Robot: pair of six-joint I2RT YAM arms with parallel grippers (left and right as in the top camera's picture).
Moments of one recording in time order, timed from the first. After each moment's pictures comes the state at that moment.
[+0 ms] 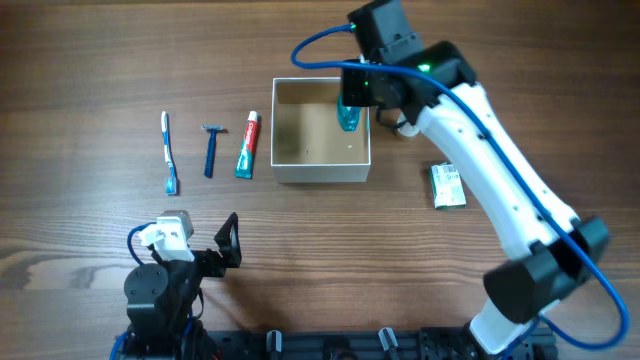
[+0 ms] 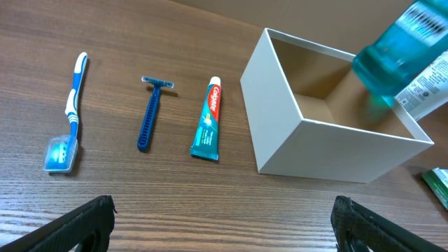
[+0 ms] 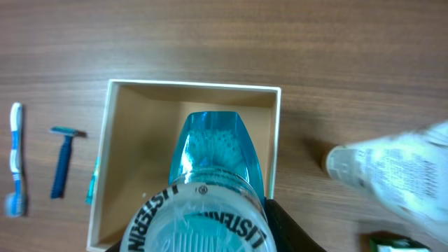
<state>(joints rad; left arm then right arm) 0.01 0.02 0.17 -0.53 0.21 -0.27 0.51 1.86 1.85 -1.02 0.09 0.42</state>
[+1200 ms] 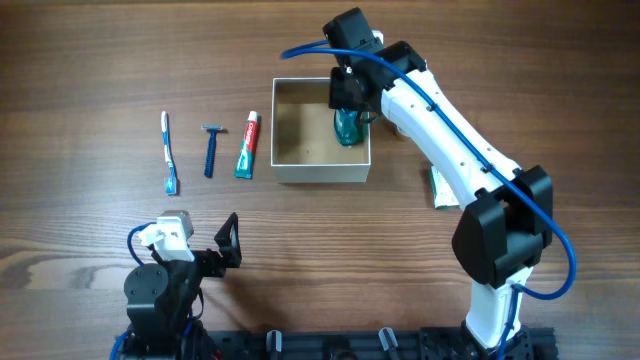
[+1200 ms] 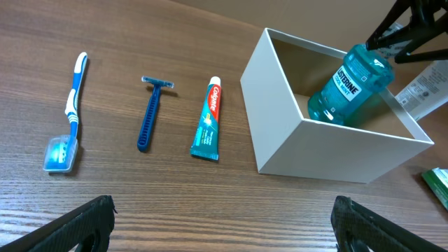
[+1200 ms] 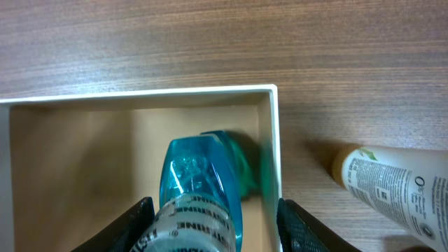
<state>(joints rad) 0.01 0.02 0.17 -0.53 0.21 -0.27 0.51 2.04 1.85 -0.96 0.17 0.51</state>
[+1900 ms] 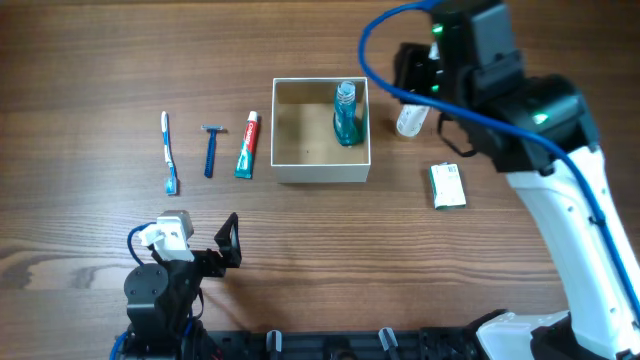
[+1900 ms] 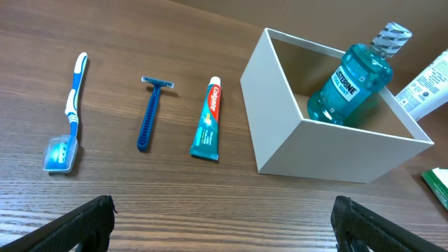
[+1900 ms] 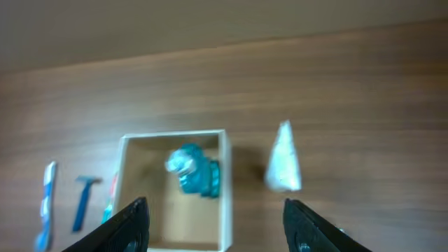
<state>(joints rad) 0.01 0.02 0.17 -0.53 0.21 -0.27 0.44 1.53 1.87 -1.12 0.22 0.41</state>
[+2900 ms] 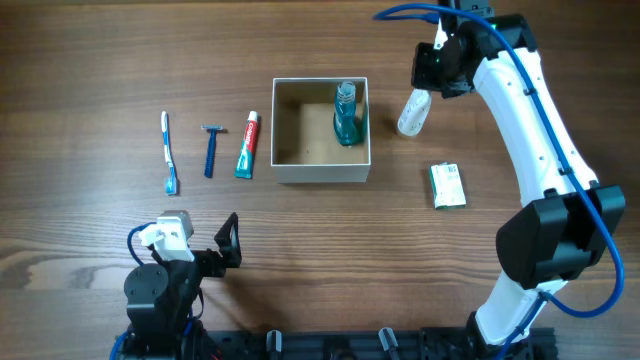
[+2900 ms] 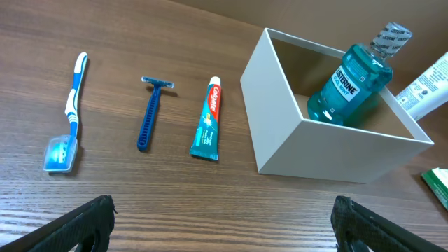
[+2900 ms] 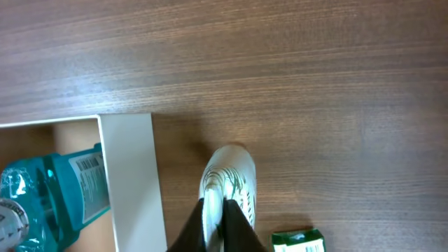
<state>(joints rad) 0.01 0.02 0.17 -0.53 0.21 -0.27 0.19 1.94 1.87 -1.10 0.03 0.29</state>
